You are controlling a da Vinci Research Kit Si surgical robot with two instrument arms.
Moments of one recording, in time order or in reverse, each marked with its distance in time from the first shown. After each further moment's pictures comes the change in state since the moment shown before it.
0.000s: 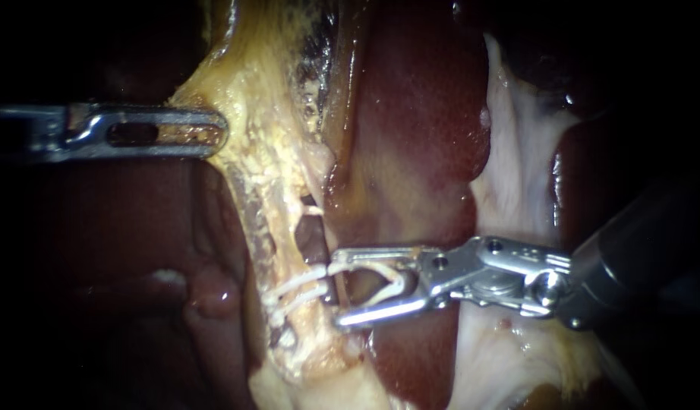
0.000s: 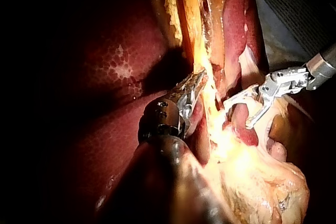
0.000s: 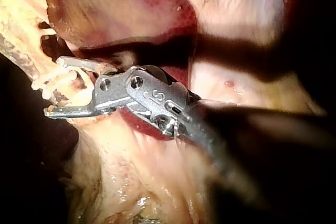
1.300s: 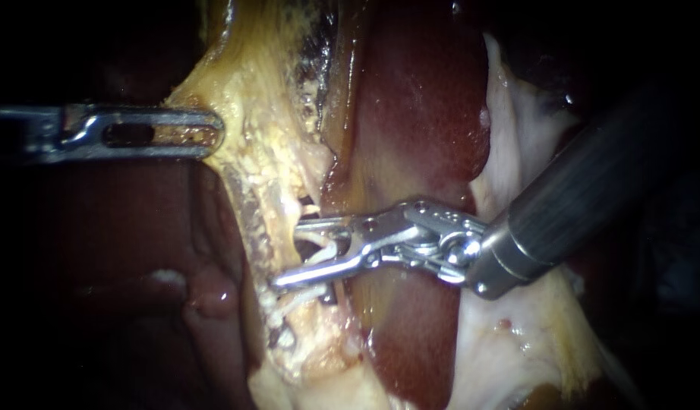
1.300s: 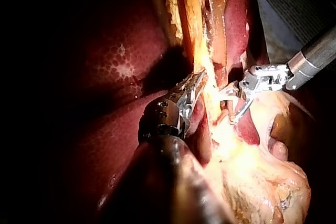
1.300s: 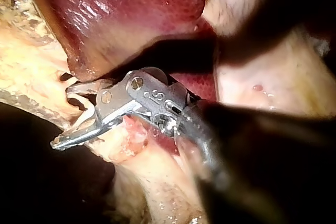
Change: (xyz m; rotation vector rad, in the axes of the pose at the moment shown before) right arm 0.002 0.004 0.003 0.130 0.070 0.108; left arm 0.000 0.001 0.000 0.000 0.000 0.006
